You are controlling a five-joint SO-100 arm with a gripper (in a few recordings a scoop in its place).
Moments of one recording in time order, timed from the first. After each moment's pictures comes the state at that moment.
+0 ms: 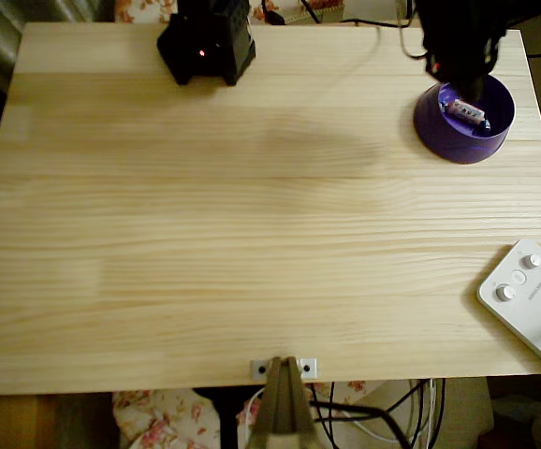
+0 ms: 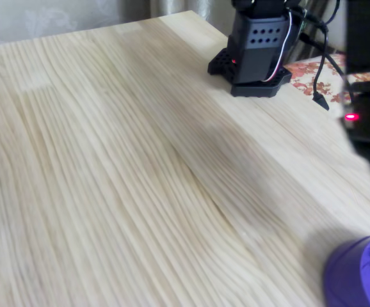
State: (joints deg) arm -63.9 97.3 104.2 42.5 0.2
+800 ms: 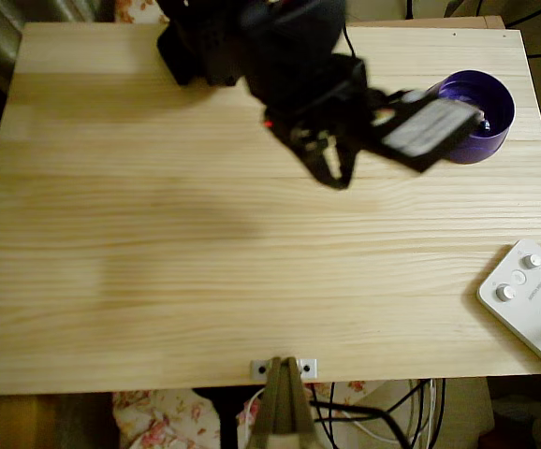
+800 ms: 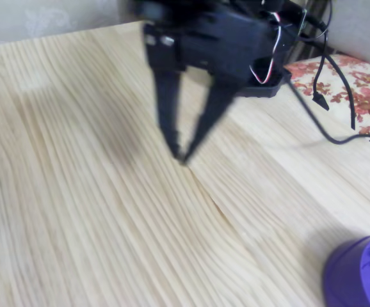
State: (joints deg) arm -28.7 122.7 125.2 47.5 -0.1
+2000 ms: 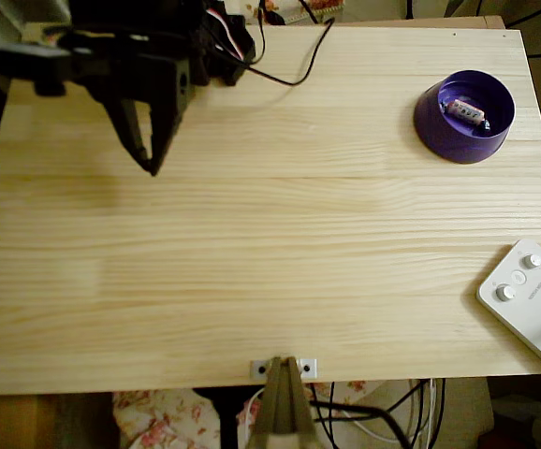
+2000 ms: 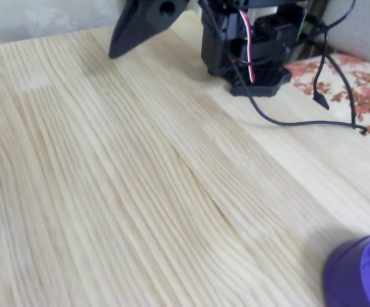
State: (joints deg) arm 16.3 186.5 168.0 57.8 1.2
